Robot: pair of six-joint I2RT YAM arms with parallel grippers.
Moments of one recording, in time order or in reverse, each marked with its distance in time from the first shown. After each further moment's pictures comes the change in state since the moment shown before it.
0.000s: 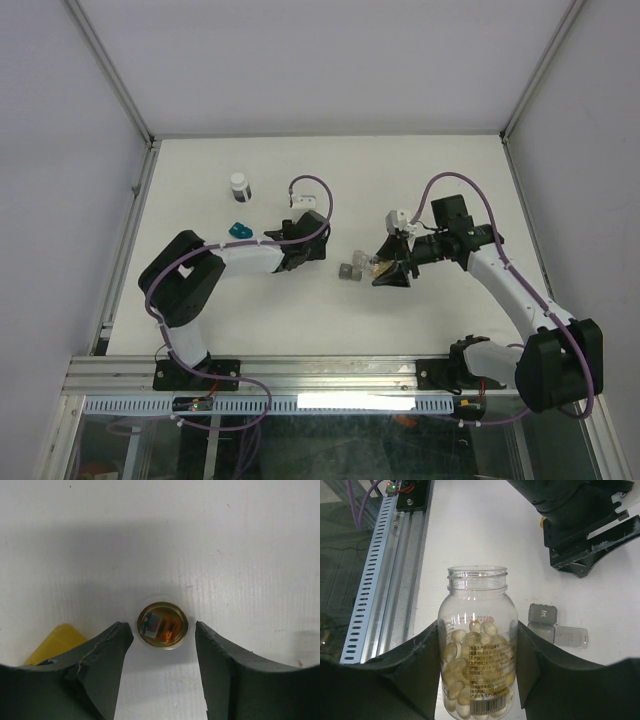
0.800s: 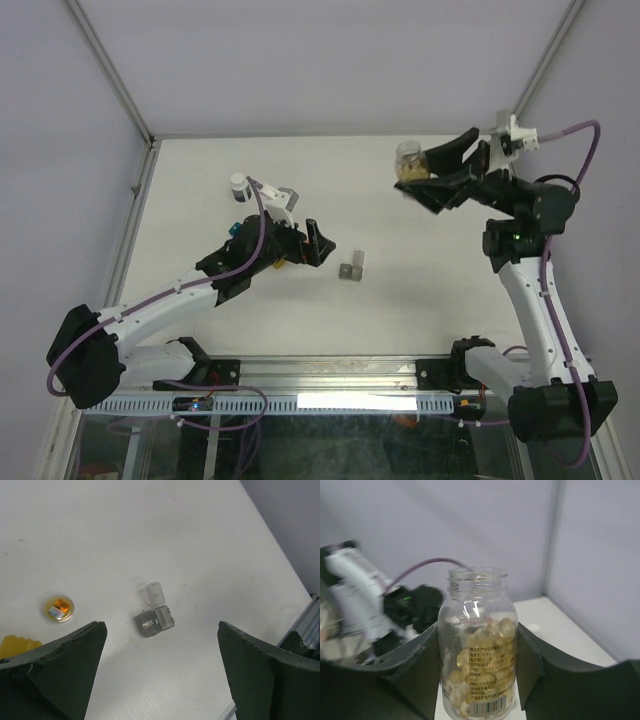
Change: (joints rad) left arm 0.008 -0.595 -0.237 0.172 0.398 0.129; right arm -0.246 -0.151 0.236 1.270 0.126 1.498
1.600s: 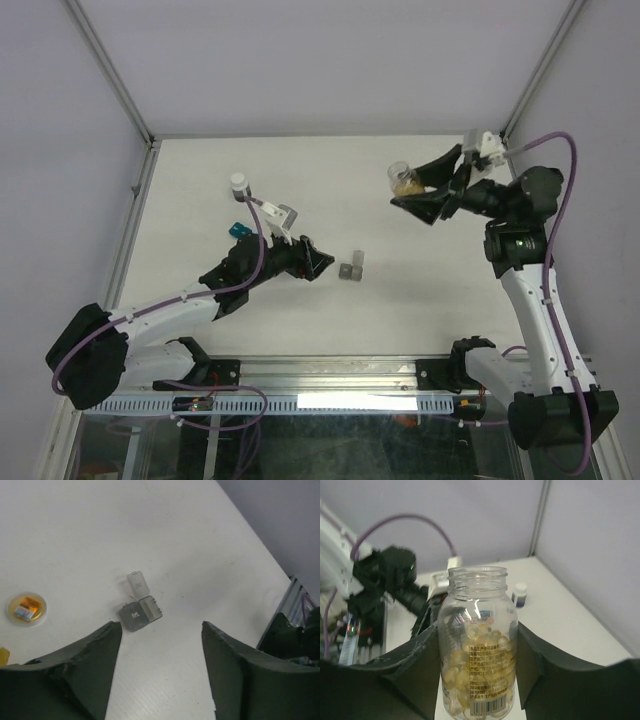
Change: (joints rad) left arm 0.000 -0.069 -0.227 0.331 0.164 -0.001; right arm 0.021 -0.043 -0.023 -0.193 -0.095 -0.230
